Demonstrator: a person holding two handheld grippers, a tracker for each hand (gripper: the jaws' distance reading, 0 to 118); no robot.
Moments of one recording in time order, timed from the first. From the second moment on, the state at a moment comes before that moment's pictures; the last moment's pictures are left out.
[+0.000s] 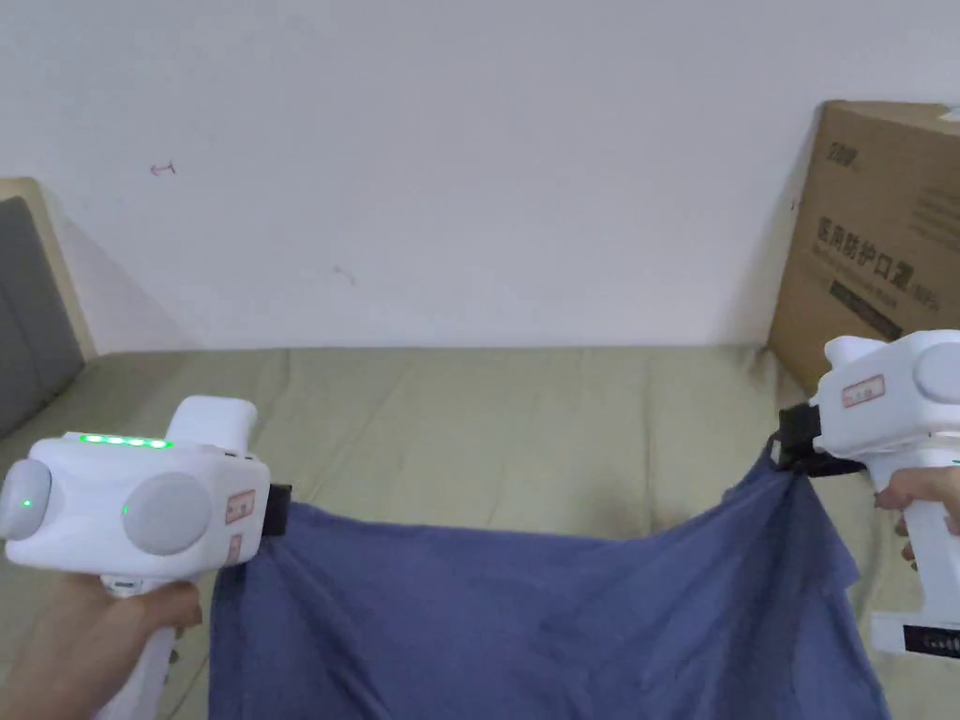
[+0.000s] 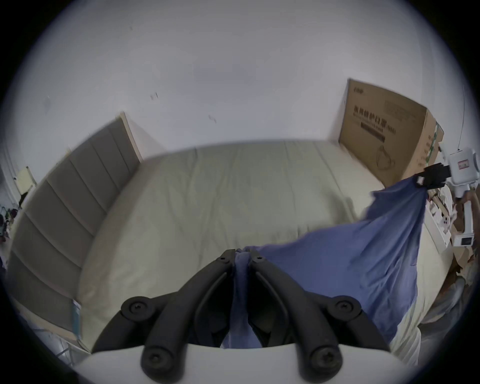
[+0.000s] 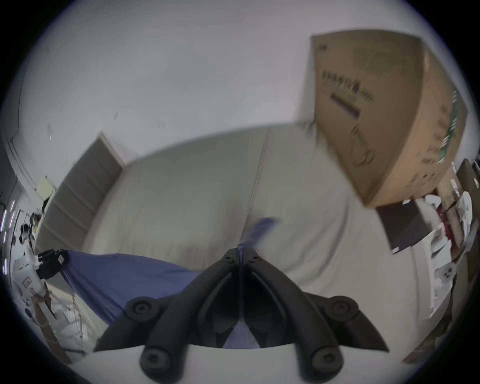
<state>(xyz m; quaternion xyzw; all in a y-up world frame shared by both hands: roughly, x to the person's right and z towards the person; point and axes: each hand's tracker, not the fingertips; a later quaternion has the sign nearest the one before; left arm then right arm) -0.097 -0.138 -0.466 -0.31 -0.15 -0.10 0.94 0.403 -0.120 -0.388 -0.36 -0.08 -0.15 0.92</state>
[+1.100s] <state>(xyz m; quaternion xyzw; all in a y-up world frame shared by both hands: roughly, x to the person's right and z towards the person) -0.101 0.140 -0.640 -0.04 0.01 -0.07 1.00 0.413 0.197 -0.477 -0.11 -0.11 -0.16 0.97</state>
